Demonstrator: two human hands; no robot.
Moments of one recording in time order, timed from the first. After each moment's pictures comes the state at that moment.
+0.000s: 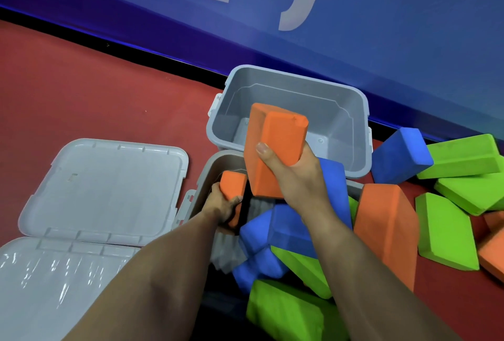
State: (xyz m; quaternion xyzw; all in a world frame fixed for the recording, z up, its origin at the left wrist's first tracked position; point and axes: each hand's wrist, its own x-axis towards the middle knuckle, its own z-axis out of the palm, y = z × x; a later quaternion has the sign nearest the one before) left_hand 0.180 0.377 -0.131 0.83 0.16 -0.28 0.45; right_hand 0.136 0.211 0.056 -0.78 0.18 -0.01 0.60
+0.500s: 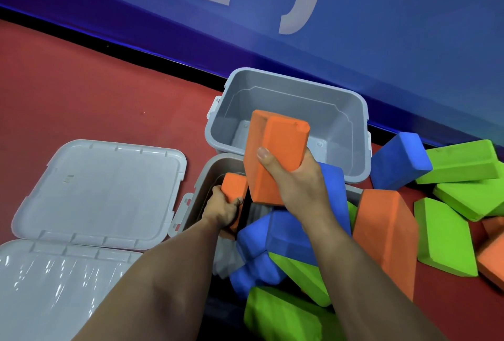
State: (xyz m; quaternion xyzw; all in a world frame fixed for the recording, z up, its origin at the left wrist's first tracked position) left_hand 0.177 0.368 -0.126 0.85 0.16 -0.26 0.44; right_hand 0.136 0.209 0.055 -0.79 0.20 -0.01 0.58
